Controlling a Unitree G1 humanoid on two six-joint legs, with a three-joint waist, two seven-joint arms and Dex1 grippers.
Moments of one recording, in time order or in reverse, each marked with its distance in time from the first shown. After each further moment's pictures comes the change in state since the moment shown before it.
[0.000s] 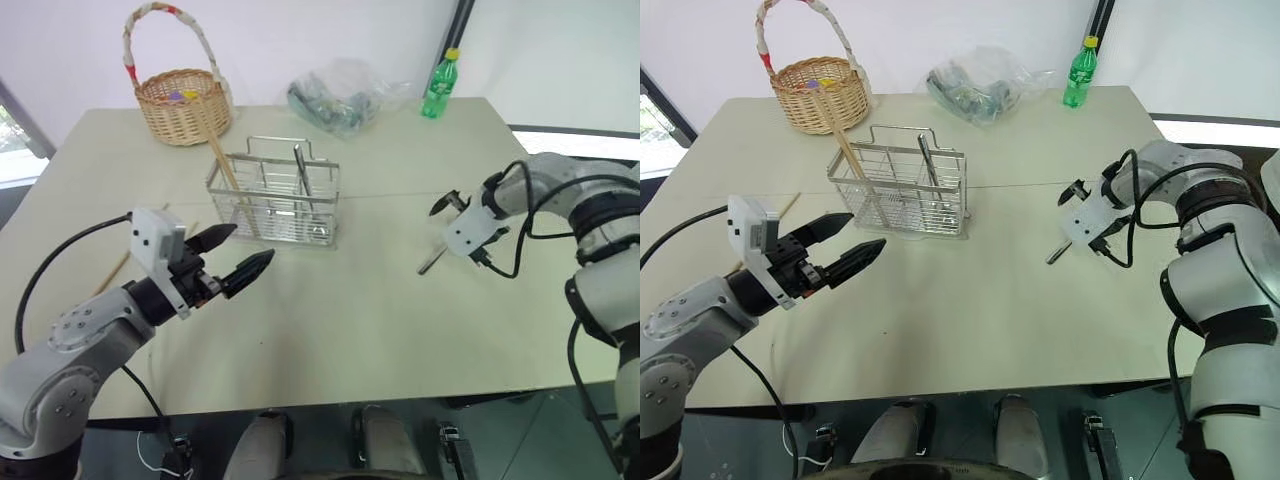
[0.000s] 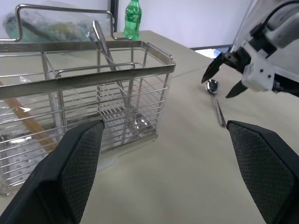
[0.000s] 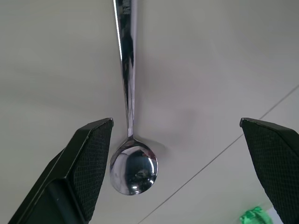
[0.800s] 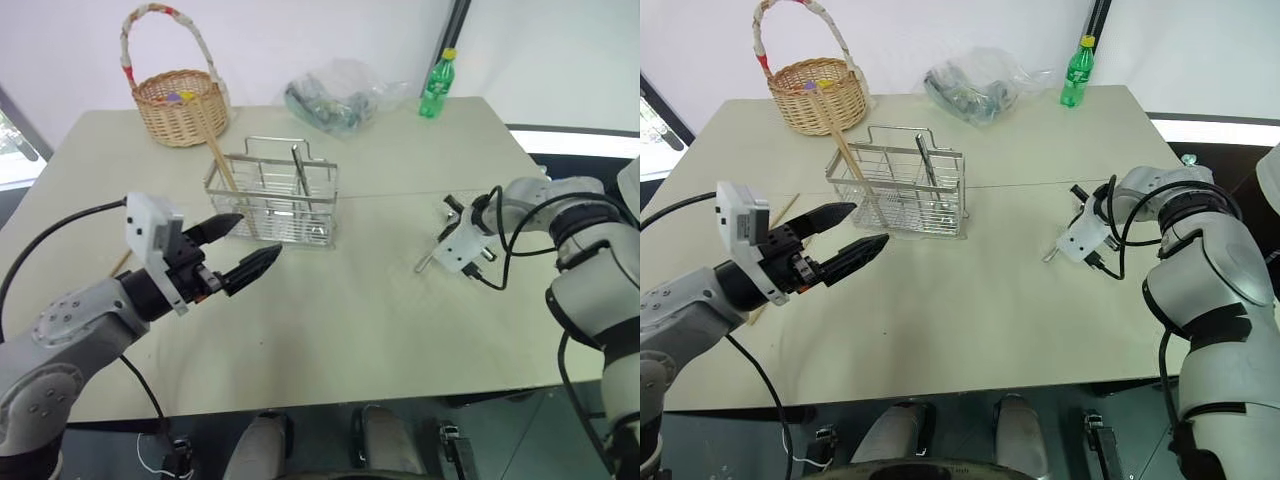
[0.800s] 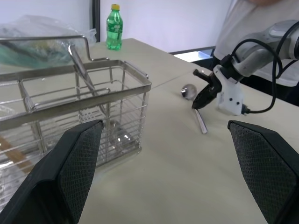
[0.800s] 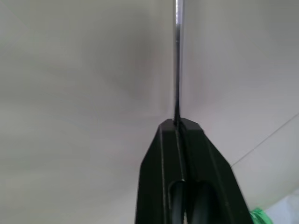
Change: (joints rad) left arm -0.058 0.101 0.001 -0.031 -0.160 0.002 0.060; right arm 0.032 0.048 0.047 0.083 -0.076 0.045 -0.167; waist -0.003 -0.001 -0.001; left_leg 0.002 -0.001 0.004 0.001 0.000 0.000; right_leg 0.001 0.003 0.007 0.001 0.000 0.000
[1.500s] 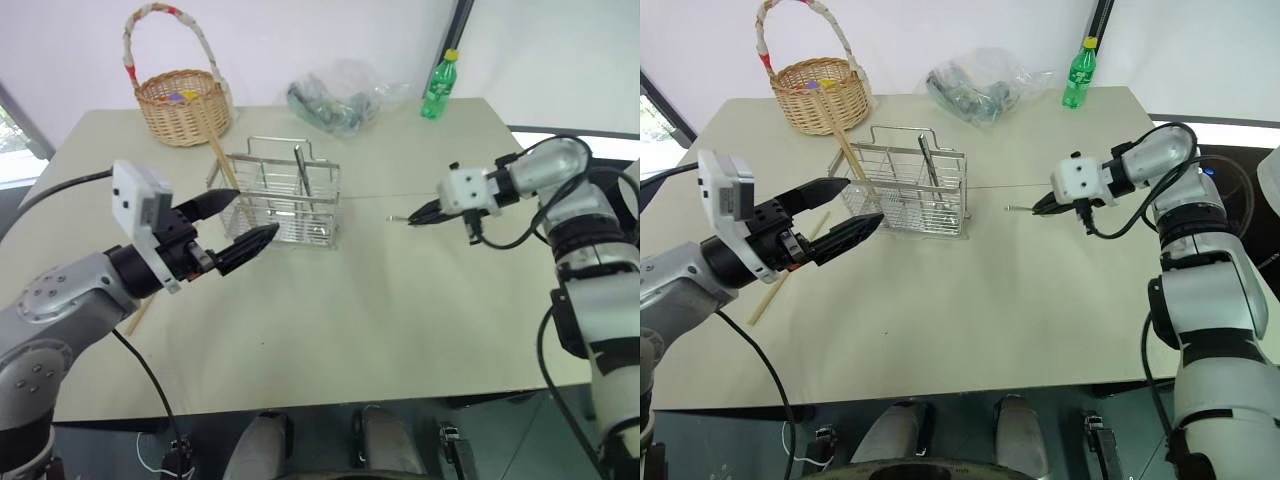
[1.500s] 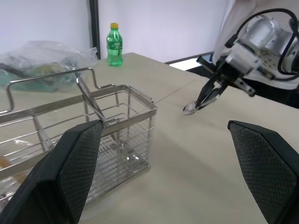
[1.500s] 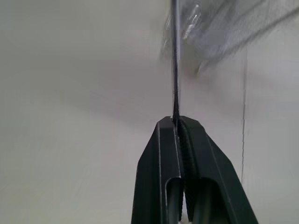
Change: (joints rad) left arm -0.108 0.065 0.009 0.074 0.001 -0.008 -0.057; right arm 0.230 -0.027 -0.616 -0.587 1.187 0.738 1.068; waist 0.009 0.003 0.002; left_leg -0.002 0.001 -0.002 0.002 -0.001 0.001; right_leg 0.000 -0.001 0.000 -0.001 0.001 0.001
